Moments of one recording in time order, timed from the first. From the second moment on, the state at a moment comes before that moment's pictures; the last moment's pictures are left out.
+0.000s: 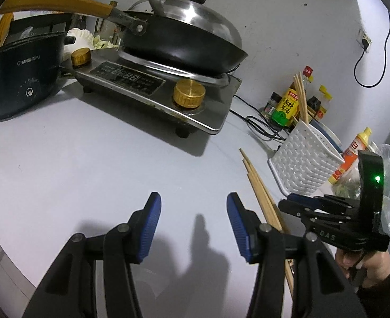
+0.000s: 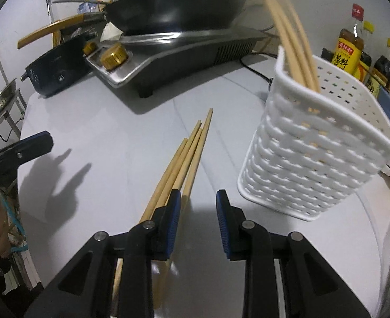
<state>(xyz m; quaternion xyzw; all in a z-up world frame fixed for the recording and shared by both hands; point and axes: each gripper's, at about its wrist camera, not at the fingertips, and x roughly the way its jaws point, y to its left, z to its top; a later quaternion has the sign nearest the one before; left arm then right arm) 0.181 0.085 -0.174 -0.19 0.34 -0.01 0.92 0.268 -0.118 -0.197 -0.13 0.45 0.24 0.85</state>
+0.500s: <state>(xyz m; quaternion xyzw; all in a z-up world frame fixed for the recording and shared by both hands) 0.187 0.060 -0.179 -0.17 0.36 -0.03 0.92 0.270 -0.122 -0.210 -0.13 0.45 0.24 0.85</state>
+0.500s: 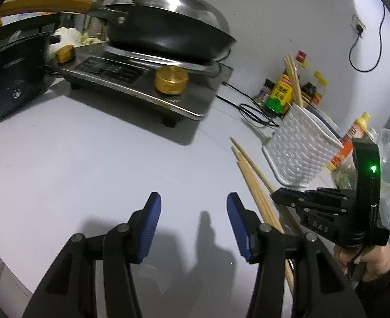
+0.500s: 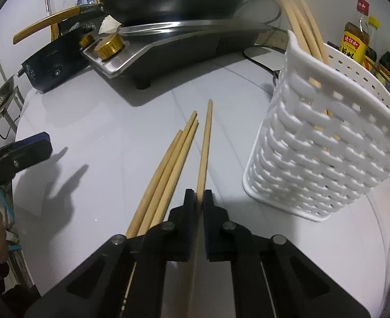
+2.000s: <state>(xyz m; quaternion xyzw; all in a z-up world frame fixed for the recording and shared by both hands) 0.226 -0.052 -0.191 0.09 0.44 -0.03 0.89 0.237 -0.187 -0.200 -0.10 0.44 0.27 0.85</state>
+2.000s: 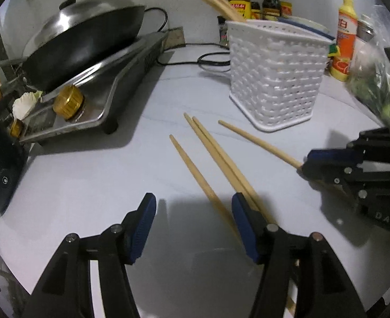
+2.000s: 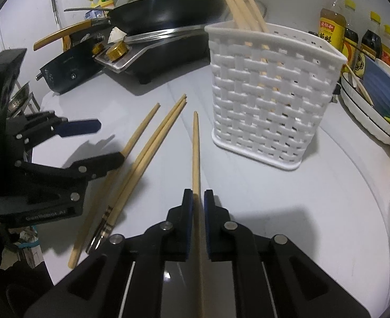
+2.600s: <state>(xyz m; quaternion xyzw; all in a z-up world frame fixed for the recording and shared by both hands) 0.217 -0.046 -0.199 0.06 0.45 -0.10 0.89 0.241 -0.162 -0.205 -0.14 0.45 0.28 0.84</state>
